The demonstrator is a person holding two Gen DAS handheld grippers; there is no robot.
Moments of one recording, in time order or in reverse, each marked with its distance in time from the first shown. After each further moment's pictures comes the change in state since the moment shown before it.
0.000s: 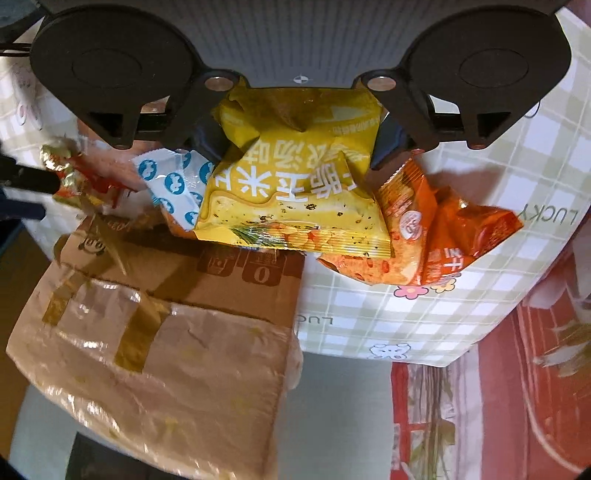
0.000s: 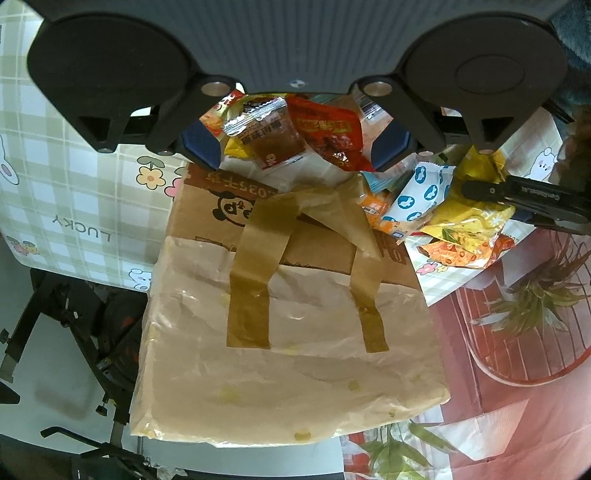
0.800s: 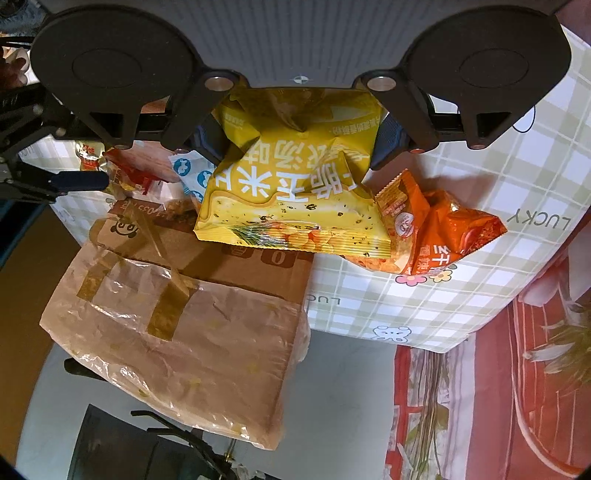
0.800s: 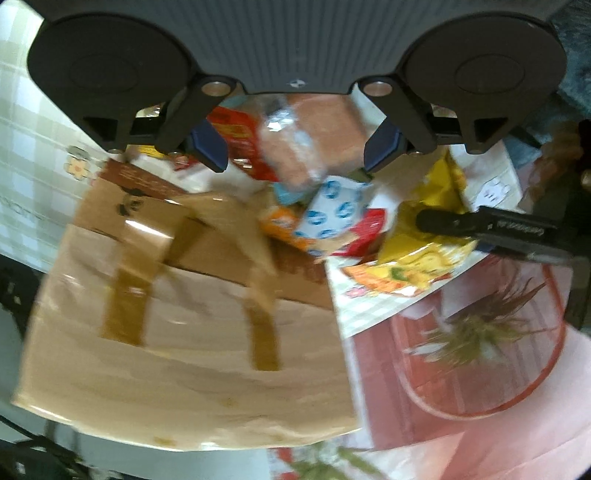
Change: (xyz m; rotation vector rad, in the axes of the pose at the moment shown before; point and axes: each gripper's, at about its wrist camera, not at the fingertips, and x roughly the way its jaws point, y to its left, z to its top) left arm -0.030 0.003 -0.009 -0.032 -0.066 -0.054; right arm 0.010 0.056 0.004 -0.137 0.065 0.189
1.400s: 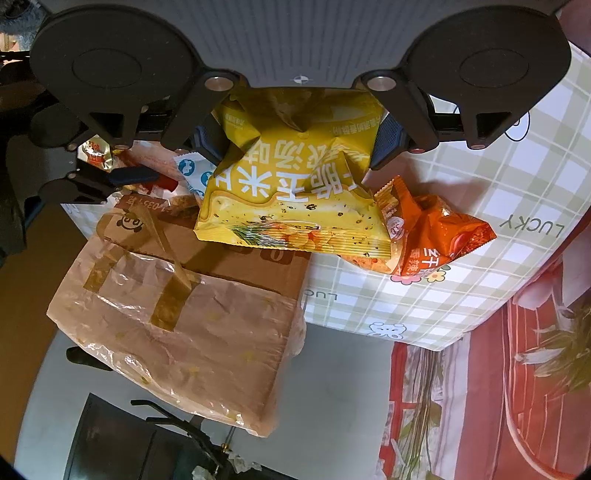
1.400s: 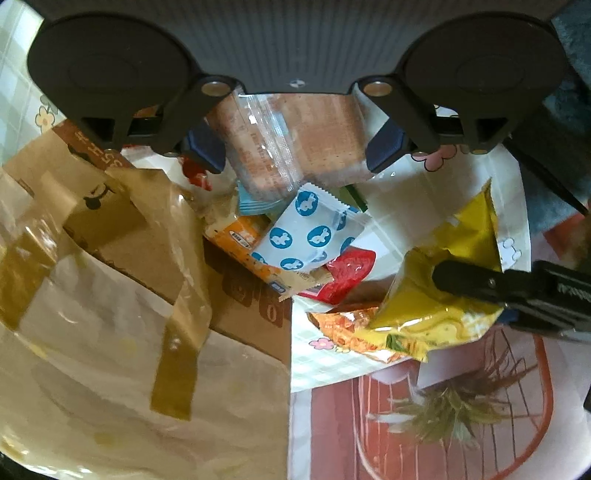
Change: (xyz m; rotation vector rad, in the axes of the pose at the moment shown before) left arm -0.009 0.005 -0.003 -0.022 -0.023 -0.014; right arm 0.063 0.018 0.009 -0.198 0.151 -0.010
